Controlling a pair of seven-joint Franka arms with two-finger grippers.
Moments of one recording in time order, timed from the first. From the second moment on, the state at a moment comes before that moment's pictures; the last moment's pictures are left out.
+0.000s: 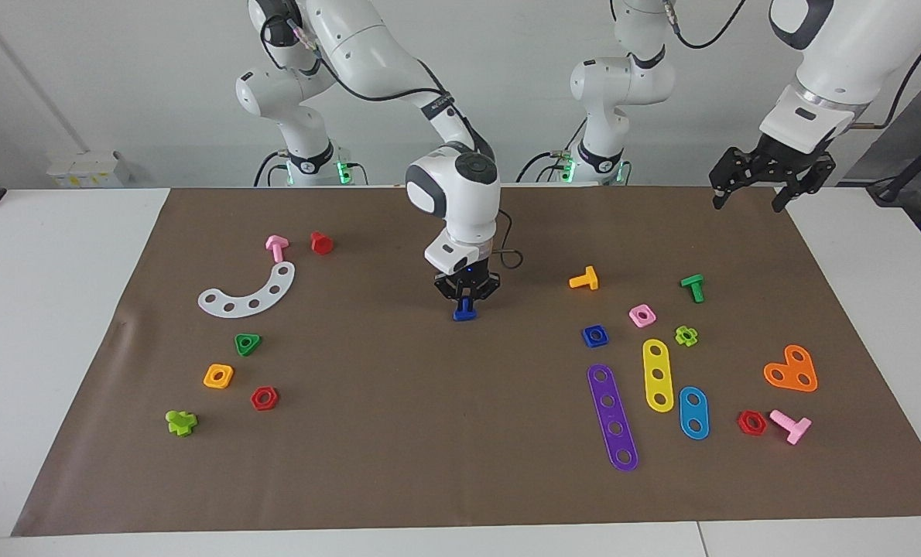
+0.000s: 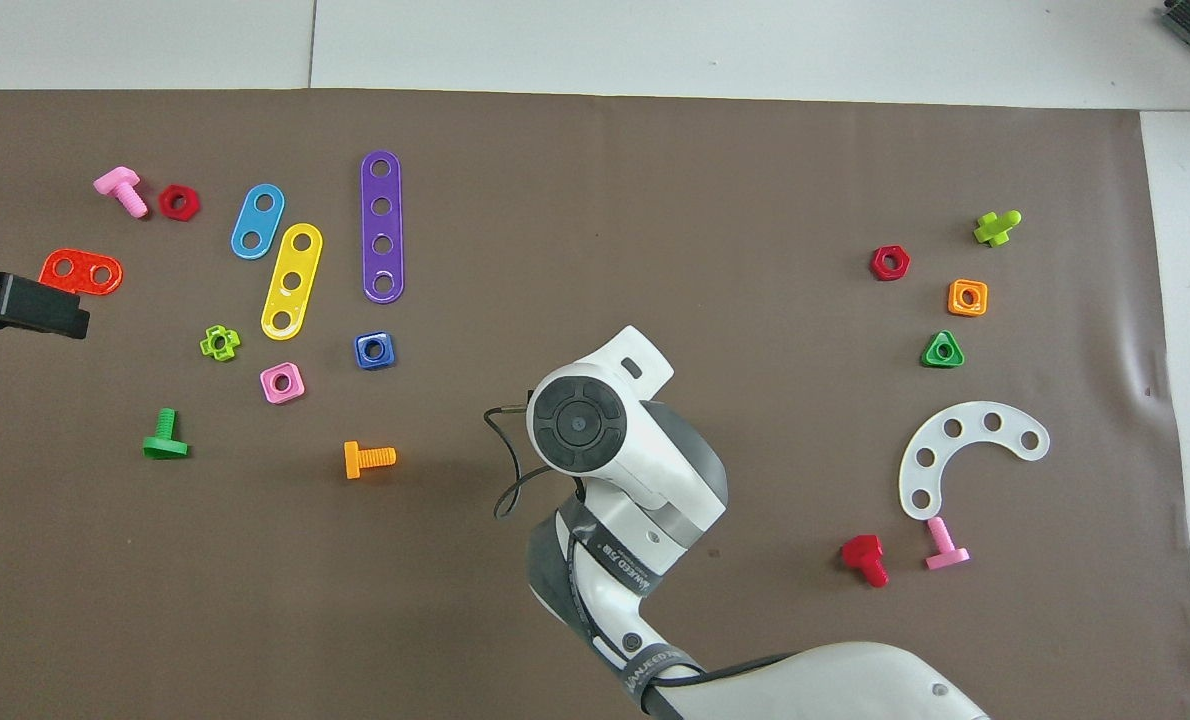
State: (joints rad) left arm -0.09 0.00 0.05 -1.53 0.00 1.54 0.12; right arm 0.70 0.42 -0.04 -1.83 -0.15 2.34 0.82
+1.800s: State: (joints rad) left arm -0.14 -0.01 0.02 -1.69 0.00 1.75 0.03; right arm 0.07 -0.06 -0.06 -1.61 -0.02 1.62 0.21
